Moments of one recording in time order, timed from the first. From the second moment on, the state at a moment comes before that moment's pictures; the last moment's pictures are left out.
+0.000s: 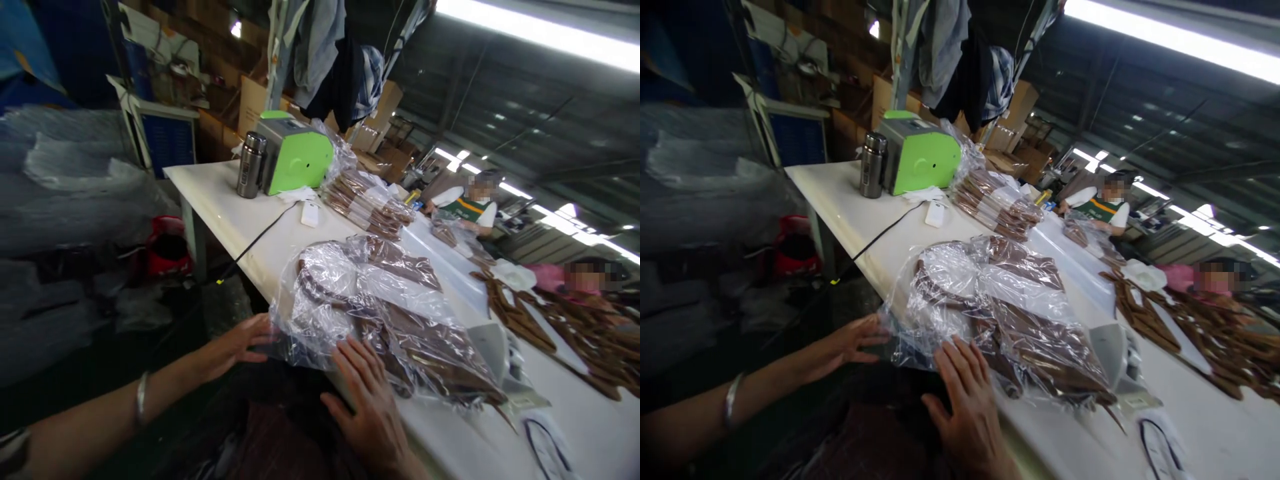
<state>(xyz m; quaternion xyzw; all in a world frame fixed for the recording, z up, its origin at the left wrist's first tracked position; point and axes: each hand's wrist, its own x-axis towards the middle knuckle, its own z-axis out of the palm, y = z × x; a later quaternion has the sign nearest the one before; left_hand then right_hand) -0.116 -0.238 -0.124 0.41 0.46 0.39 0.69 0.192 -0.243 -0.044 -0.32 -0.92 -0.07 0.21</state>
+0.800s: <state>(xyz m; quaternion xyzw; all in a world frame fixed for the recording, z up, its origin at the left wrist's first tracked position) -0.113 -0.079 -0.017 0.78 0.36 0.24 0.45 0.144 -0.165 -0.014 -0.50 -0.59 0.38 0.50</state>
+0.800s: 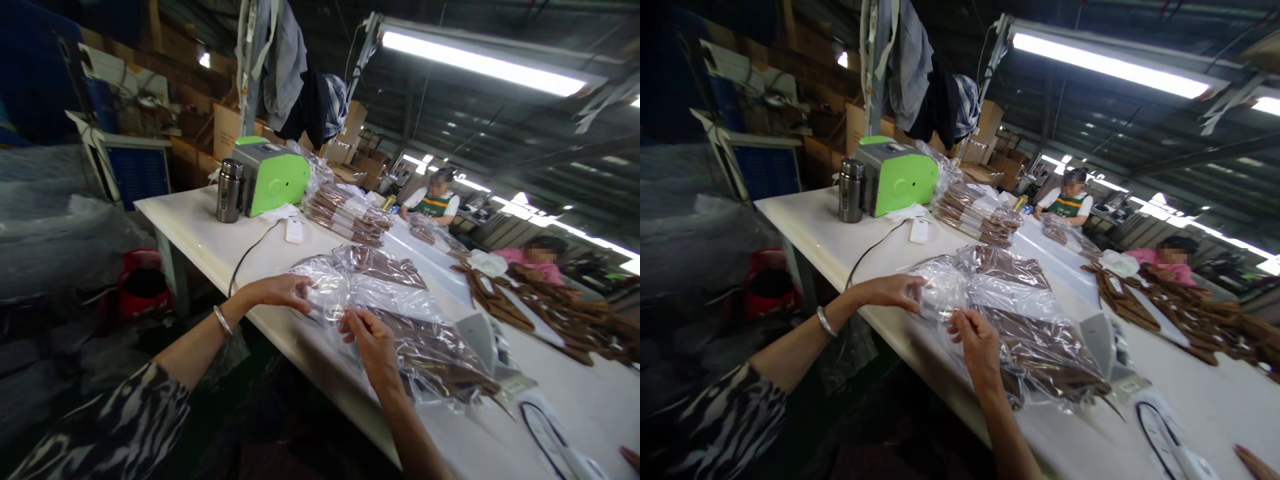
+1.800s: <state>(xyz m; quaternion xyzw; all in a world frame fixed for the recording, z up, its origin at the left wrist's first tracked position) -0.075 -0.106 0.018 0.71 0.28 0.44 0.48 0.225 -0.220 -0.086 -0.57 -0.73 0.04 0.38</state>
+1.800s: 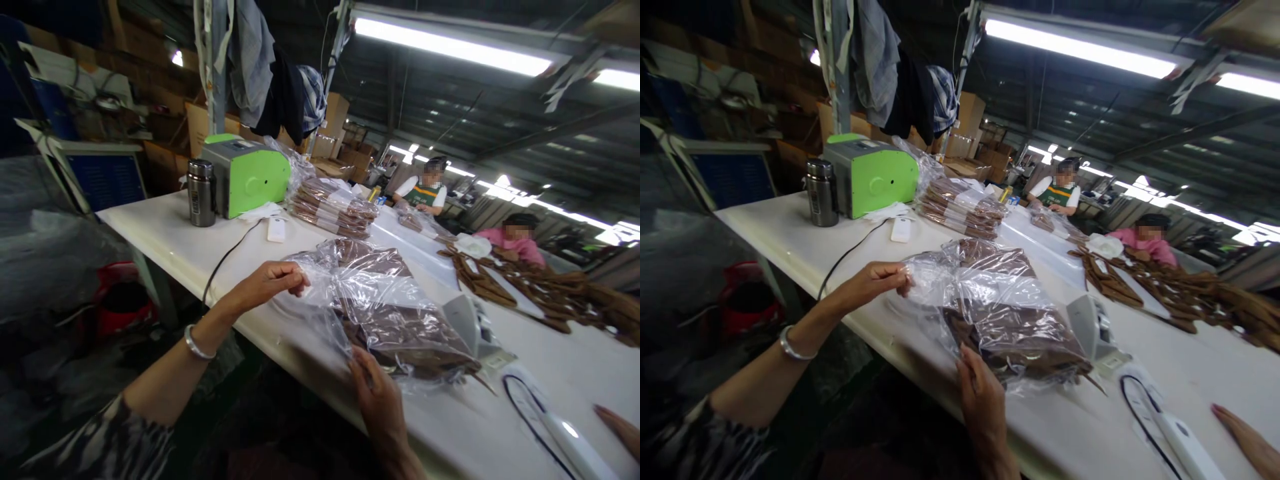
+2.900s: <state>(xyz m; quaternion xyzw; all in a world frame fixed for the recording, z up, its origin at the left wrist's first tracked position) 0.054 0.023 -0.088 0.71 0.47 0.36 0.39 0.239 -0.242 -0.127 -0.71 -0.61 0.08 0.34</state>
